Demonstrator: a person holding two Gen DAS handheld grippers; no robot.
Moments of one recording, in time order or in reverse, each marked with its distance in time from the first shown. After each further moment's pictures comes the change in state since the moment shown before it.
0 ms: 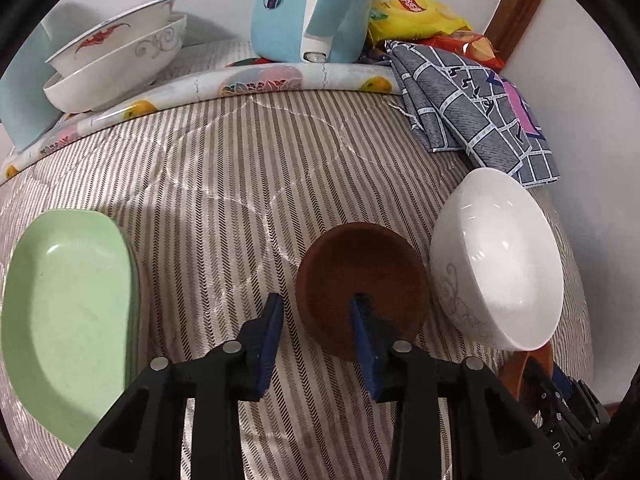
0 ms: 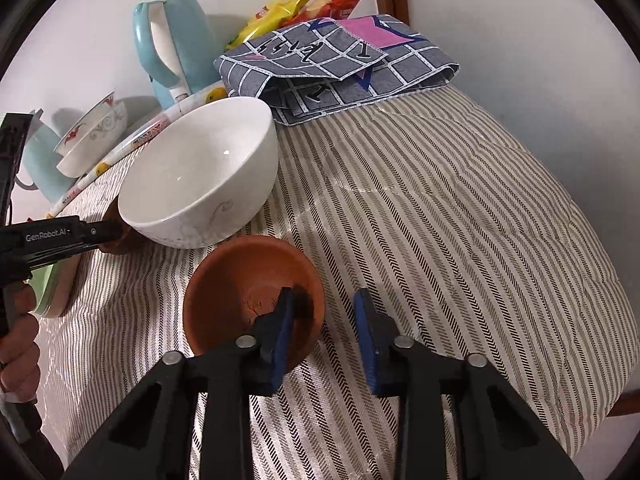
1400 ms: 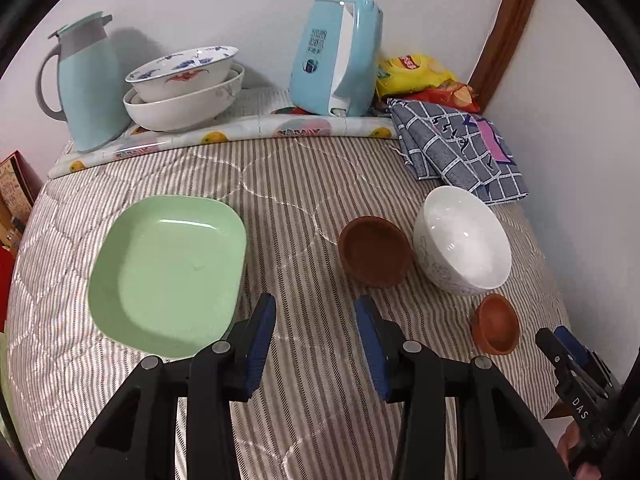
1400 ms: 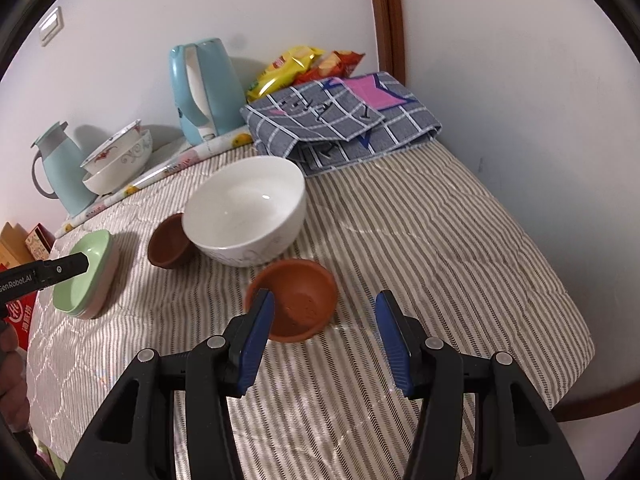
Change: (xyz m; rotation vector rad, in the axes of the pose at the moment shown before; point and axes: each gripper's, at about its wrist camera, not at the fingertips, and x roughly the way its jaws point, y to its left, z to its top) left arm -0.099 0.028 -0.043 -0.020 -0.137 0.023; right arm -0.070 0.012 -0.001 -0.026 -0.114 -0.018
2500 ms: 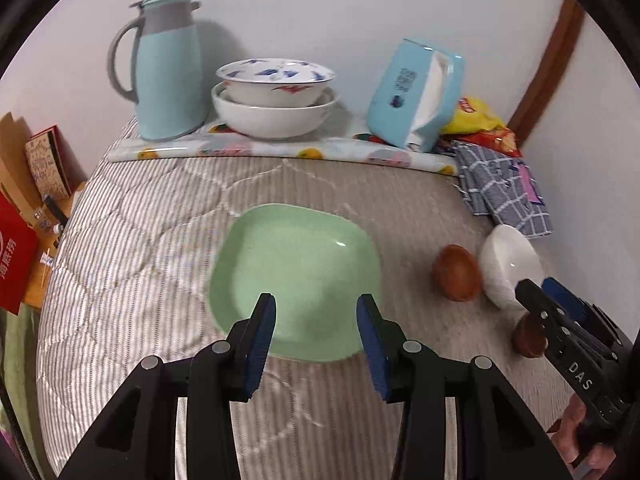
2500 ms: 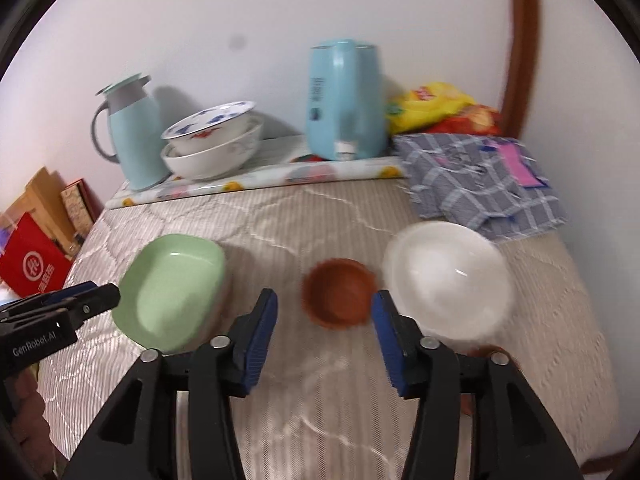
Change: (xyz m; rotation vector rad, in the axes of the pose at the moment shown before) left arm -0.039 0.102 -0.003 -0.089 -0.063 0.027; right arm 0.002 0.169 0.036 -0.225 -0.036 0.096
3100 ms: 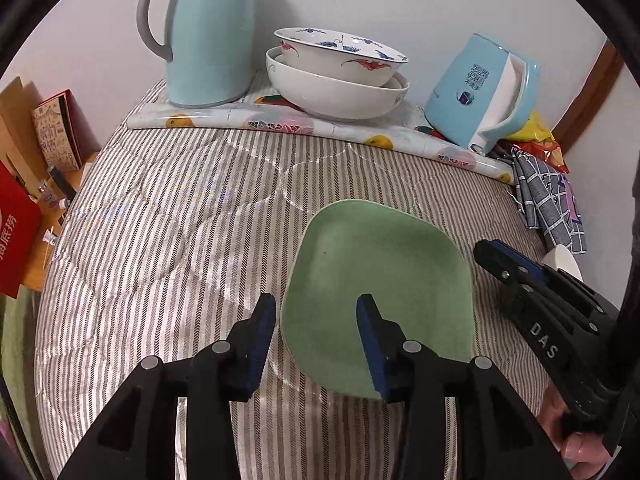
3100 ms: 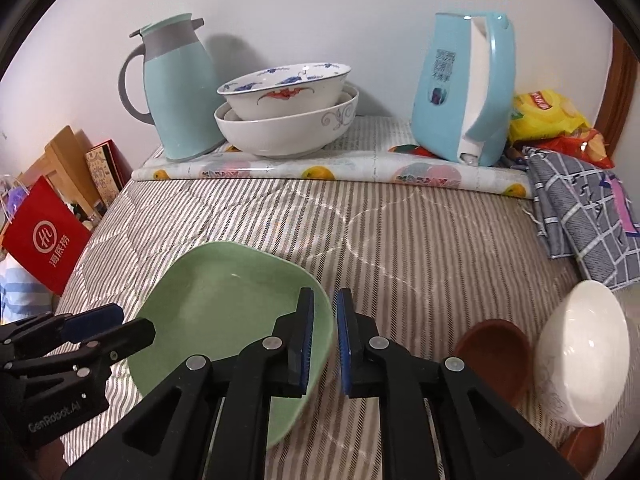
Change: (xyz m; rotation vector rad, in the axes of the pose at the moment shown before) left arm 0.048 0.072 0.013 -0.091 0.063 0.042; right arm 0.095 0.104 0.031 -0.143 0.073 0.140
